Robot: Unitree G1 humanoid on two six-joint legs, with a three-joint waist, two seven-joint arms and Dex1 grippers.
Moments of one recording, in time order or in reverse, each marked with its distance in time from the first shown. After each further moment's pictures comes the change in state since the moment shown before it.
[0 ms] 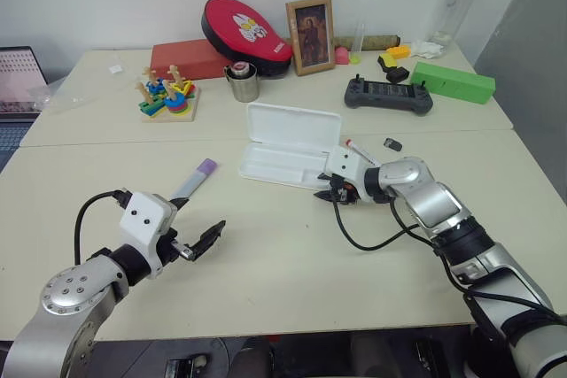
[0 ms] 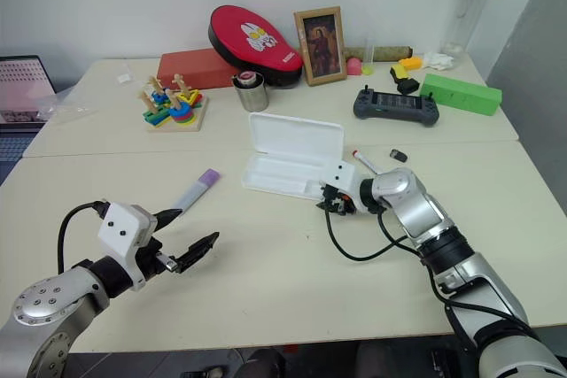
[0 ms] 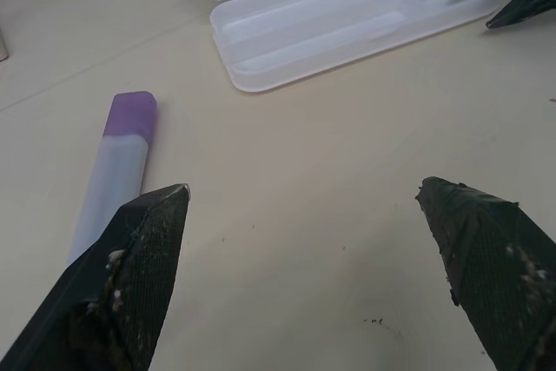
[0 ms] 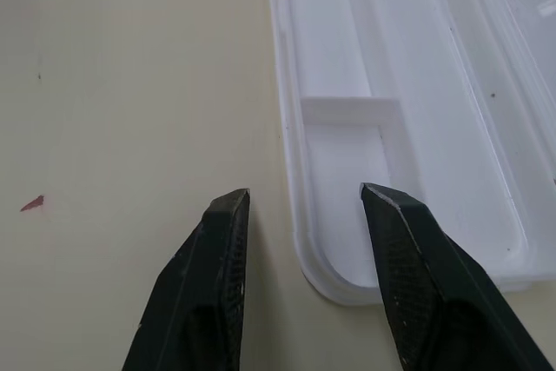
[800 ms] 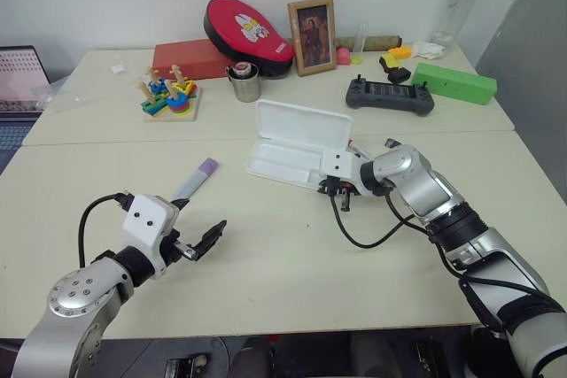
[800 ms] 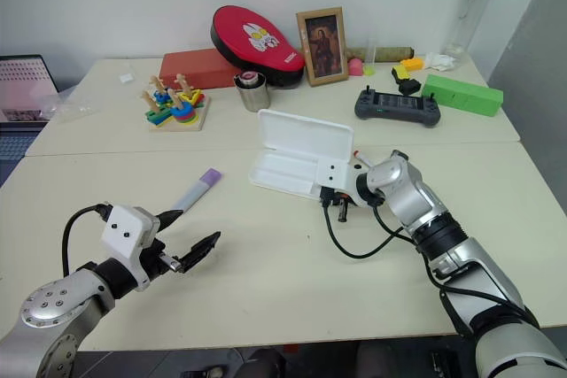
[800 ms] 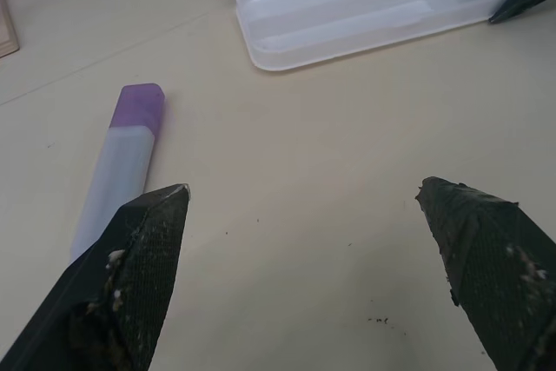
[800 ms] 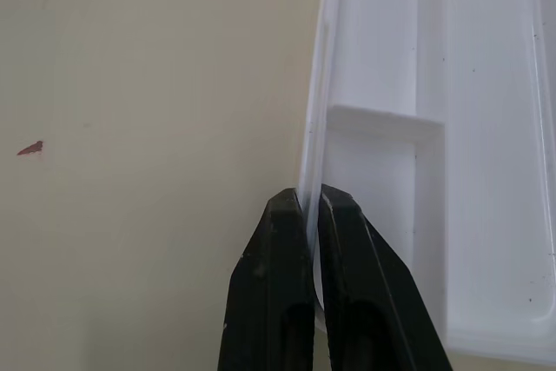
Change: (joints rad) left arm 0.000 -0.037 -0.021 0.015 0.033 -0.019 0.017; right arm -0.088 -0.002 0.053 0.069 -0.118 -0.020 0.127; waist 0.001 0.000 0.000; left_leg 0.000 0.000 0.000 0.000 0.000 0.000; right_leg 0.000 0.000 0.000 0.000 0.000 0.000
